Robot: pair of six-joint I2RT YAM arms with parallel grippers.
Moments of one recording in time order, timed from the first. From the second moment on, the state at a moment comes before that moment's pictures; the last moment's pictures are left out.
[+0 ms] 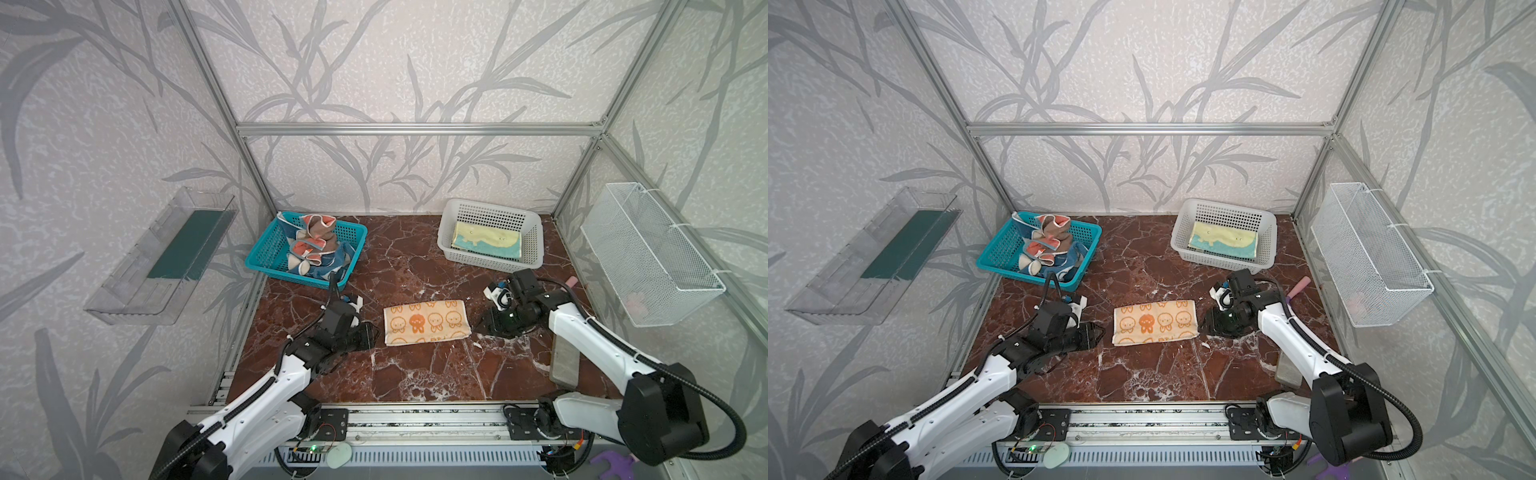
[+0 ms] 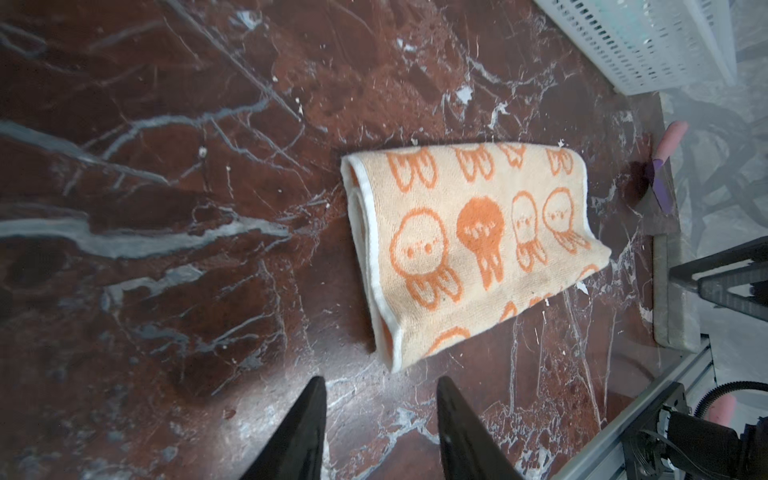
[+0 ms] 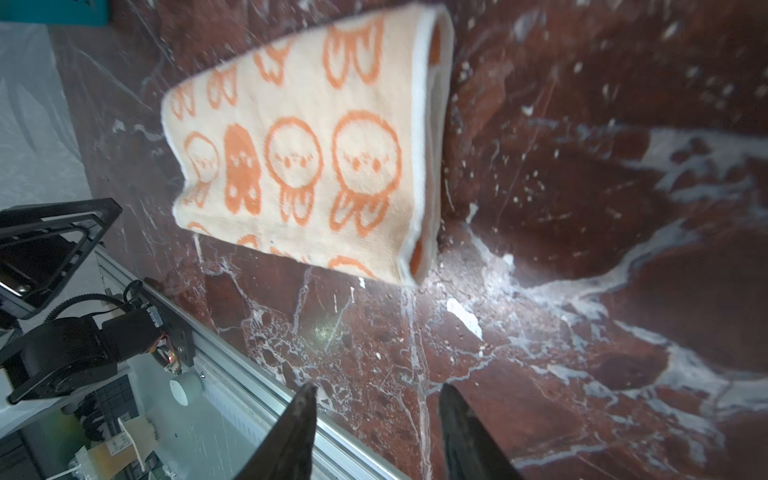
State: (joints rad) left arm -0.50 0.89 0.44 -0.34 0.17 -0.62; right arm 0.27 1.24 0.82 -0.80 -0.51 0.32
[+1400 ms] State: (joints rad) left arm -0.75 1.60 0.92 -0.22 0.17 -0.57; right arm 0.32 1.45 0.85 -0.66 -0.40 0.37
